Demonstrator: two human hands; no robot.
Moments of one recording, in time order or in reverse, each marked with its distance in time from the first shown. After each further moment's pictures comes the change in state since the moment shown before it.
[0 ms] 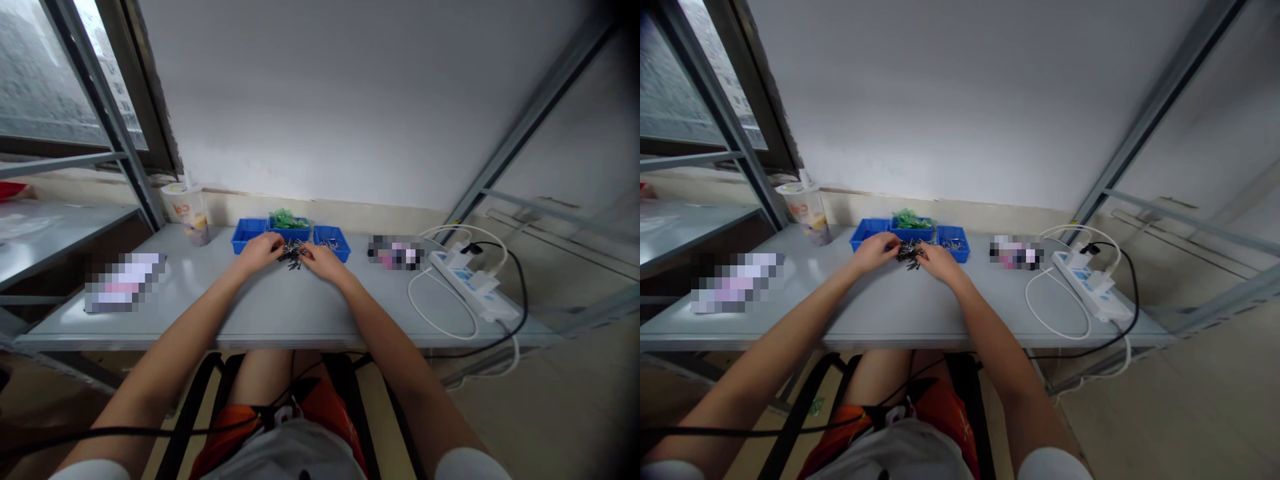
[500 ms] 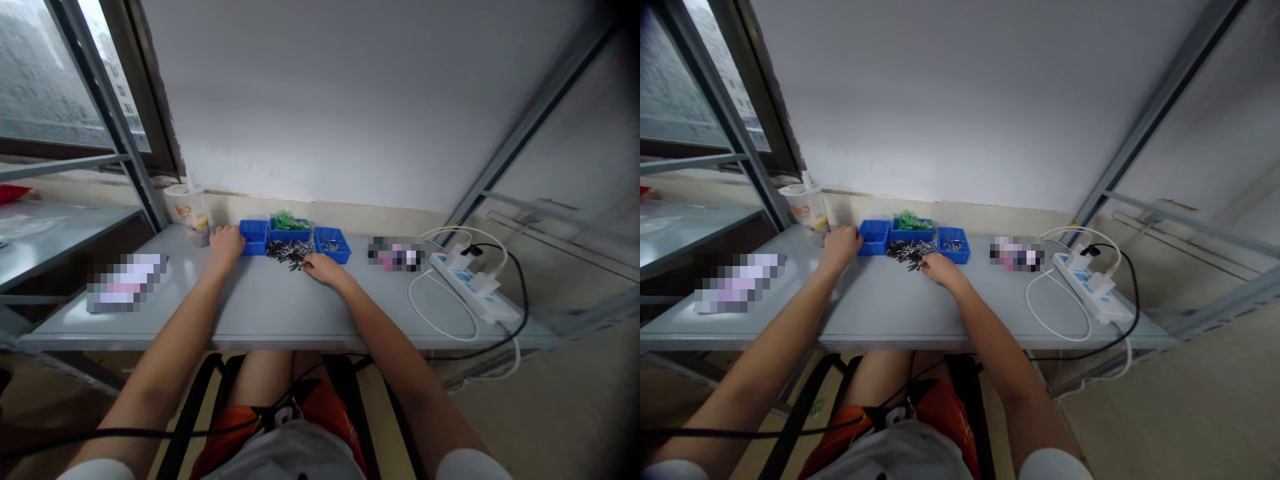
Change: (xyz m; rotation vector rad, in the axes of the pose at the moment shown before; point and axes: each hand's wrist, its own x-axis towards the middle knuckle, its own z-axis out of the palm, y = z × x) left_hand -0.011 -0.046 -0.023 0.439 0.100 -0.574; right_hand 0.001 0.012 0.013 -0.138 -0.206 0.059
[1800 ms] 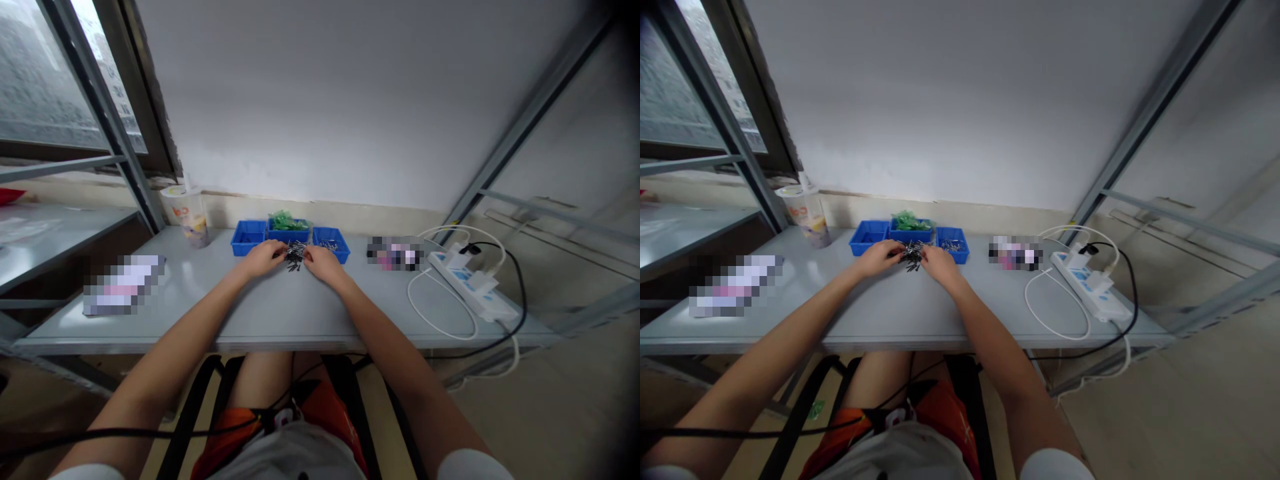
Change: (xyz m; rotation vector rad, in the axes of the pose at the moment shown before) left_hand -0.016 0.050 0.026 -0.554 -0.156 0.717; right_hand -0.003 -0.013 -0.009 0.008 0.227 0.083
